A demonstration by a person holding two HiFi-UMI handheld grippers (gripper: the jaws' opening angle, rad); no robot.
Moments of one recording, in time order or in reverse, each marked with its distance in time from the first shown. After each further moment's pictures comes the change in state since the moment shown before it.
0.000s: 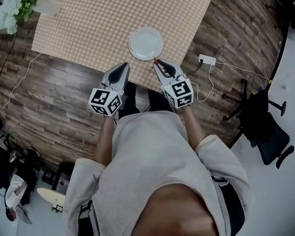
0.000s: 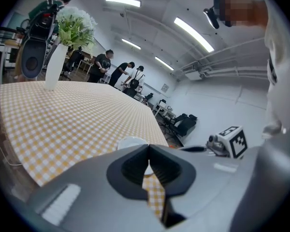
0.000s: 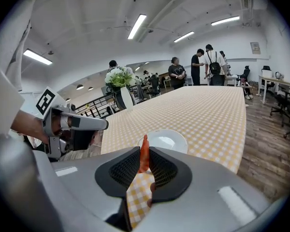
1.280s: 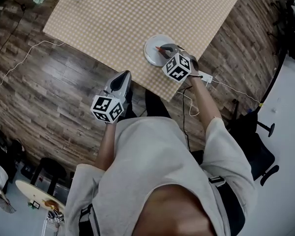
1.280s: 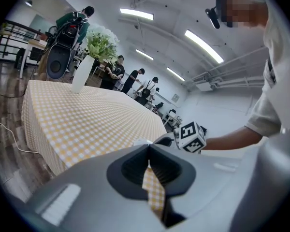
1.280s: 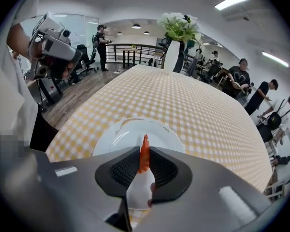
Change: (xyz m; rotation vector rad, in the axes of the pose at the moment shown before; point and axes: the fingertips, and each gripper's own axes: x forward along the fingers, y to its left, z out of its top) left arm -0.059 0.025 -0.011 -0.106 -0.112 0.110; right arm 0.108 -0.026 -0.010 -0.804 0.443 0.164
